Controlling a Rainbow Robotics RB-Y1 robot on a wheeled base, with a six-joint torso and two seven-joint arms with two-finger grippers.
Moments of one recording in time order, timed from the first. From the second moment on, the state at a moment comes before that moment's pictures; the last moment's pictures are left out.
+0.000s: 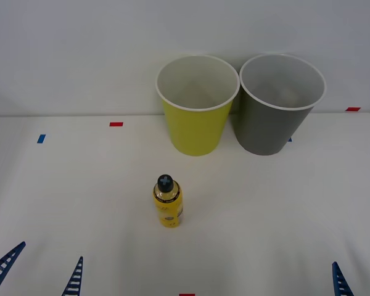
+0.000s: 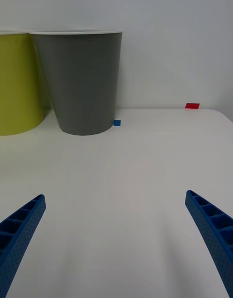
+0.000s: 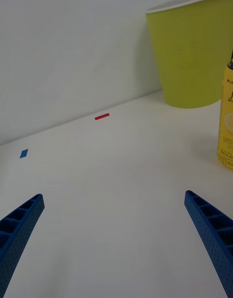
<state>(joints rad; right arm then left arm) 1.05 -0.38 0.08 -2.03 -0.08 -0.60 1.35 1.06 0.50 -0.21 -2.20 0.24 -0.42 -1.82</state>
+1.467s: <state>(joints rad) 1.05 -0.38 0.08 -2.03 -0.08 -0.60 1.35 1.06 0.50 -0.21 -2.20 0.24 -0.42 -1.82</state>
